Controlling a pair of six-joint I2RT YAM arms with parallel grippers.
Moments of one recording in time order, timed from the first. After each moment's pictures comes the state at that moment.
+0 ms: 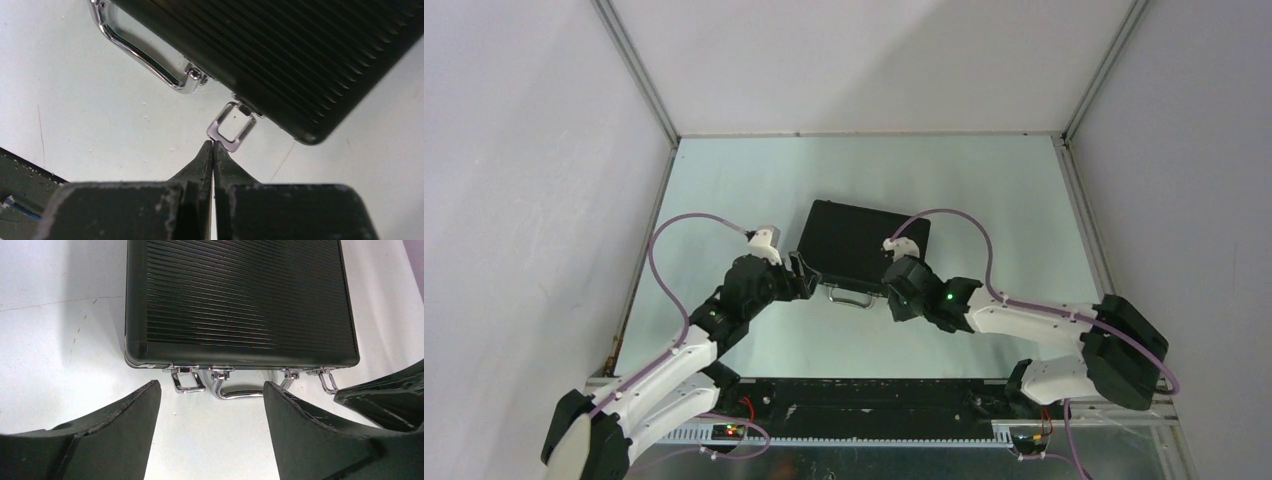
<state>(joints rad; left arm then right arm) -0.55 0.81 0.37 0.00 -0.04 -0.51 0.98 1.31 0.74 -0.30 0.24 0.59</state>
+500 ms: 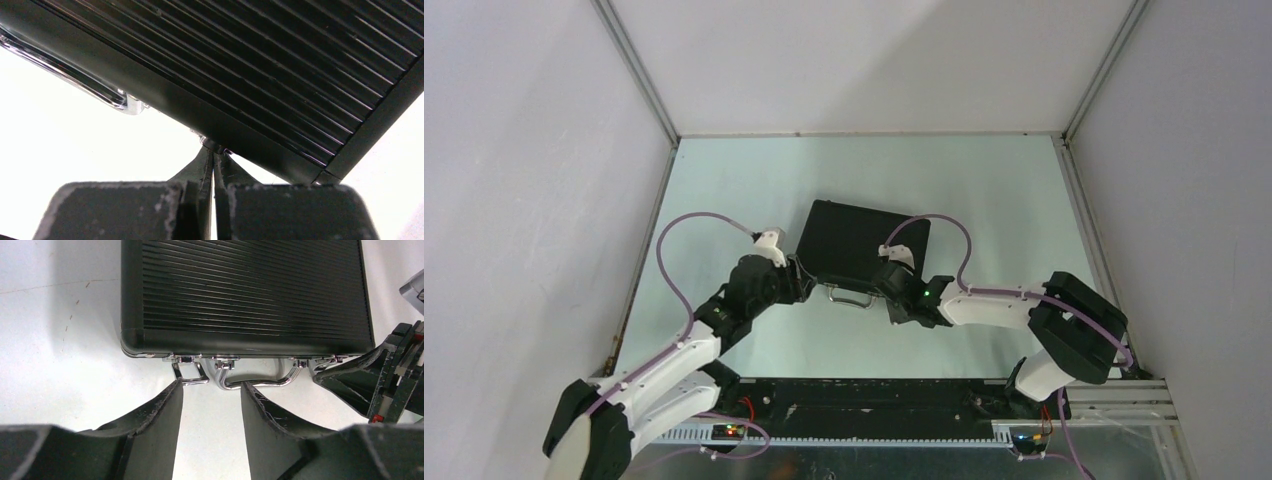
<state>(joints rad) -0.55 0.86 0.37 -0.01 -0.02 -0.50 0.97 1.55 0.76 -0.27 0.29 0.64</state>
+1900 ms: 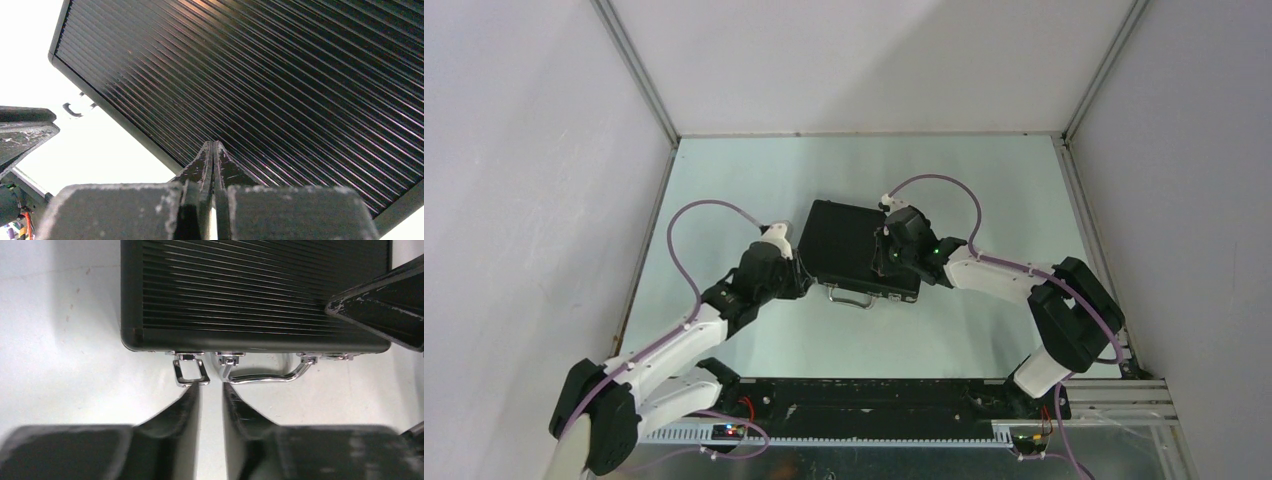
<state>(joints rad) -0.56 0.98 0.49 -0.15 -0.02 -0.50 0.75 1.61 0.94 -0.10 -0.03 0.54</state>
